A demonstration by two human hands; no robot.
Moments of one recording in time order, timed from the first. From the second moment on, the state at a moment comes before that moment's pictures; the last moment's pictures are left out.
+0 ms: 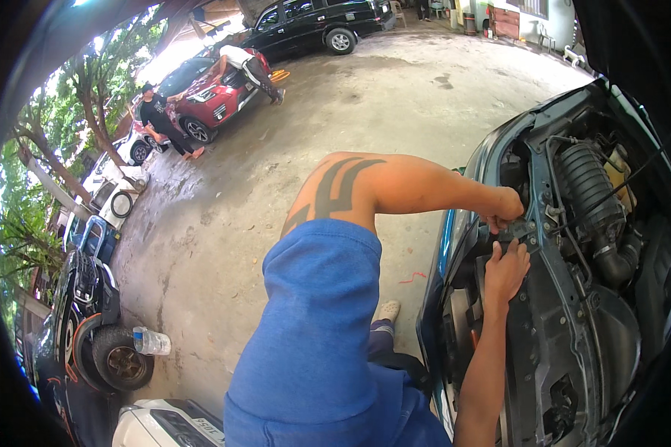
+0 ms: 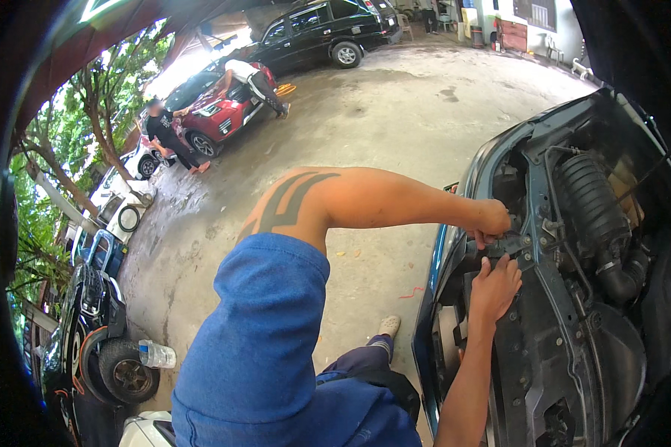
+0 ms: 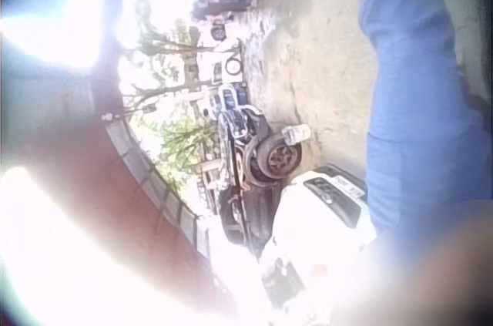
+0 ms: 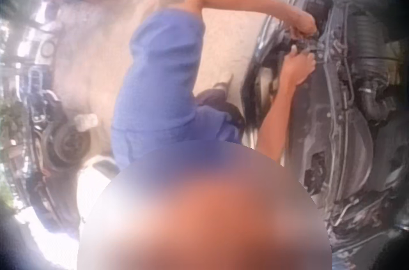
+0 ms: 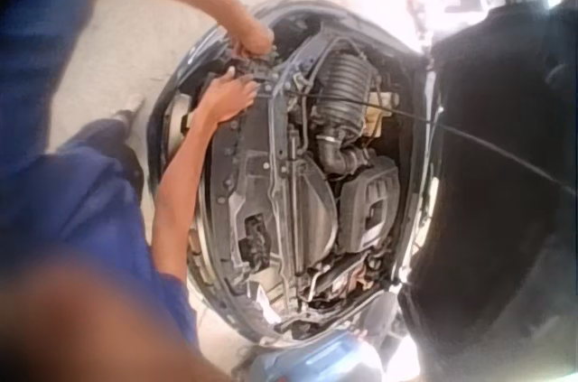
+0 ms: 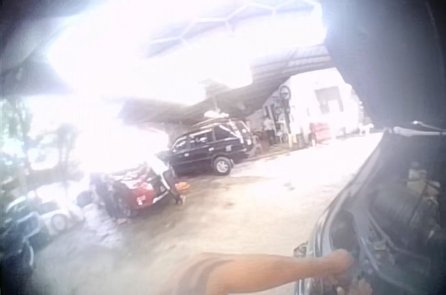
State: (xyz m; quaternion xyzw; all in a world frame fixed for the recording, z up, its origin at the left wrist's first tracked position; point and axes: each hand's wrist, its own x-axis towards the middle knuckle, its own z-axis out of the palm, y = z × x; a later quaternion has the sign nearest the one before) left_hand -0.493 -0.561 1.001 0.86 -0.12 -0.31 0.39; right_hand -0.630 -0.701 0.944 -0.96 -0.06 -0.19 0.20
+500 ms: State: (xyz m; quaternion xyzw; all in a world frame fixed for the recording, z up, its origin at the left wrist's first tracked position) left_hand -0.520 -0.581 1.036 0.94 -0.24 -0.21 0.08; right_hand -0.631 -0.701 0.943 -0.96 -0.06 -0.19 0.21
